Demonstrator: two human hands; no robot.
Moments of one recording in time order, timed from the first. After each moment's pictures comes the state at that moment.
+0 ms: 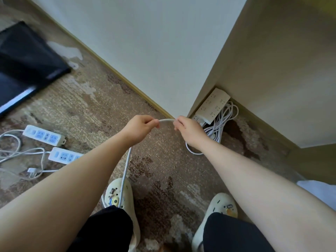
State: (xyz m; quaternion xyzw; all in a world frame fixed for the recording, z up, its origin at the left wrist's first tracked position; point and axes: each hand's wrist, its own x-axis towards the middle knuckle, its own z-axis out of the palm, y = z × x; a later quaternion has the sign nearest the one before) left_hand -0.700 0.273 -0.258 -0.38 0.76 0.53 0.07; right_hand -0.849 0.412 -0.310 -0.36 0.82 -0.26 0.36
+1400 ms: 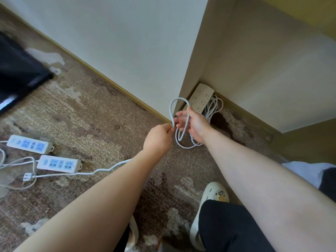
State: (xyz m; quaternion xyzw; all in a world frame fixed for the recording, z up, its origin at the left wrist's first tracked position) left_hand -0.738 0.369 -0.265 -0.38 0.81 0.44 0.05; right_hand -0.872 0.447 -0.296 0.02 0.67 -0.56 0.49
